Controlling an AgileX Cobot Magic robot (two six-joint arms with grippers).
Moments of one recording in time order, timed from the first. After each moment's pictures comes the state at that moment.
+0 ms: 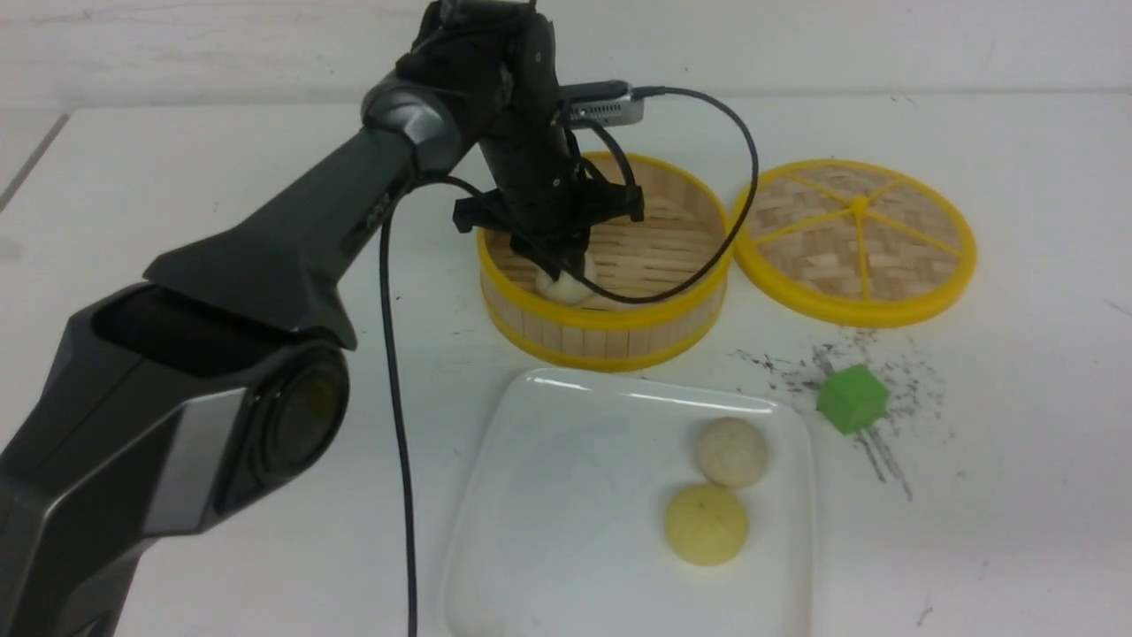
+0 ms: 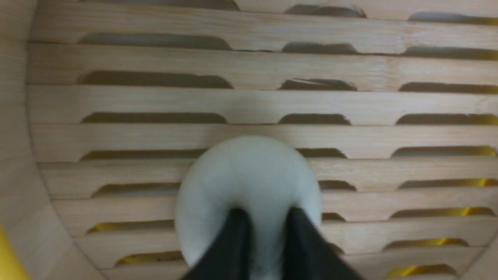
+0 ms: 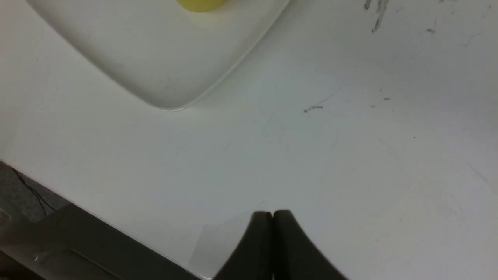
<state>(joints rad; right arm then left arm) 0.44 0.77 -0.84 0.17 1.20 -0.01 -0.46 2.48 -2.45 -0.09 1.23 -0.31</state>
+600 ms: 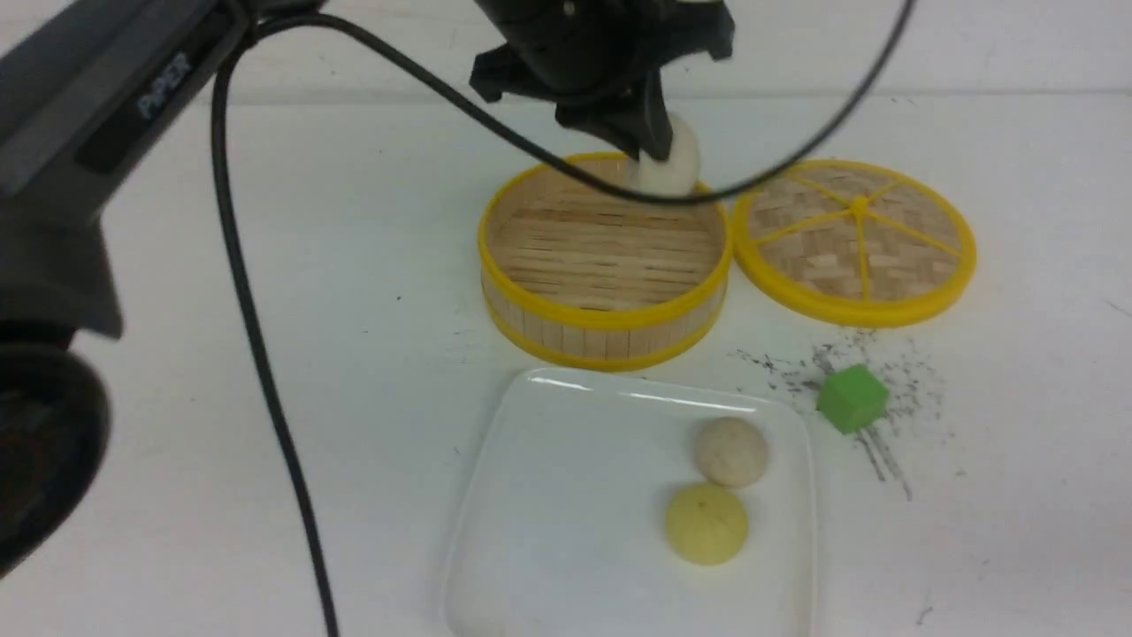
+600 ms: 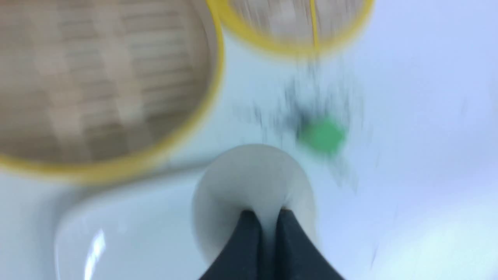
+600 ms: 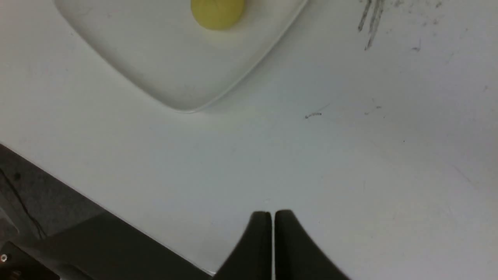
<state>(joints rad) 0.44 0.51 -0.83 0.17 1.26 -0.01 -0.60 1.96 -2.08 -0.23 1.24 -0.19</state>
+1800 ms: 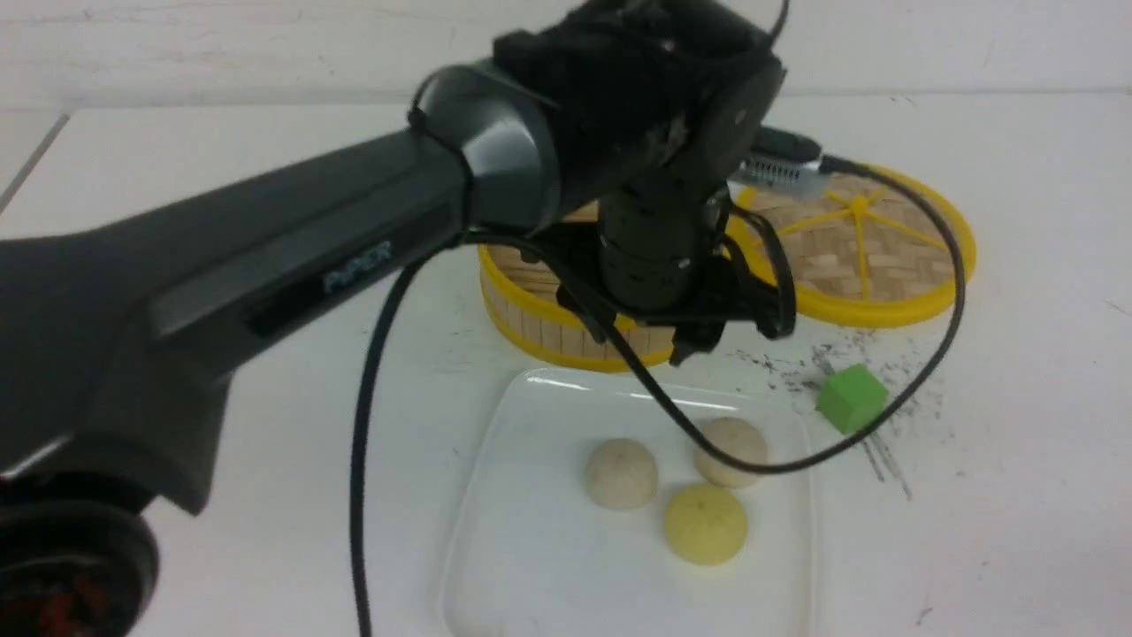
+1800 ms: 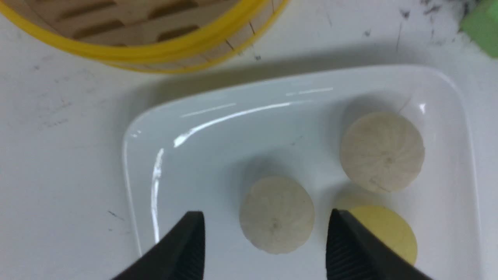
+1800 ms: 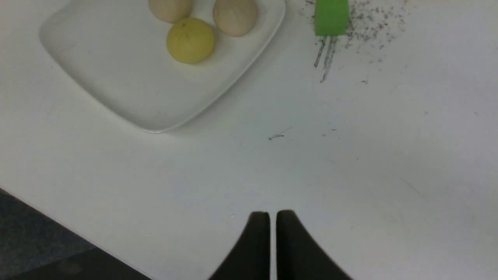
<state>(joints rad) 0.44 0.33 -0.78 0.08 1.26 0.01 -0.84 1.96 -1.89 0.23 1.23 -0.47</state>
